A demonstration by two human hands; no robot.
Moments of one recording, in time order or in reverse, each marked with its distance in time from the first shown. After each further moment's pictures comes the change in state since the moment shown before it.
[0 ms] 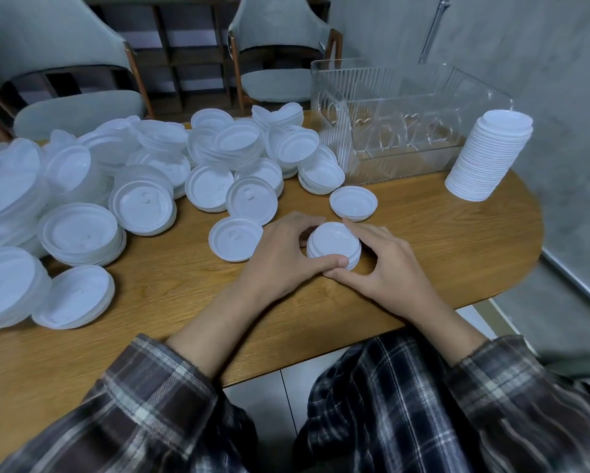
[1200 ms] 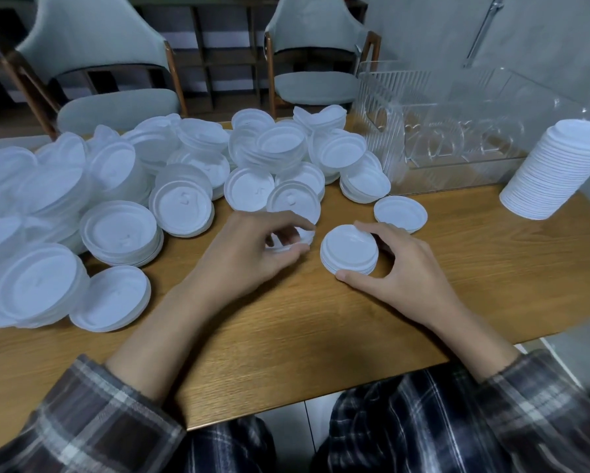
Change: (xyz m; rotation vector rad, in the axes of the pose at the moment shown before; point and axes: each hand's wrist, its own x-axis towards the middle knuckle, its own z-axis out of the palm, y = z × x) left_hand -0.021 -0.031 -0.095 0.173 0.069 0.160; right_hand 0.031 -0.029 0.023 0.048 -0.025 0.019
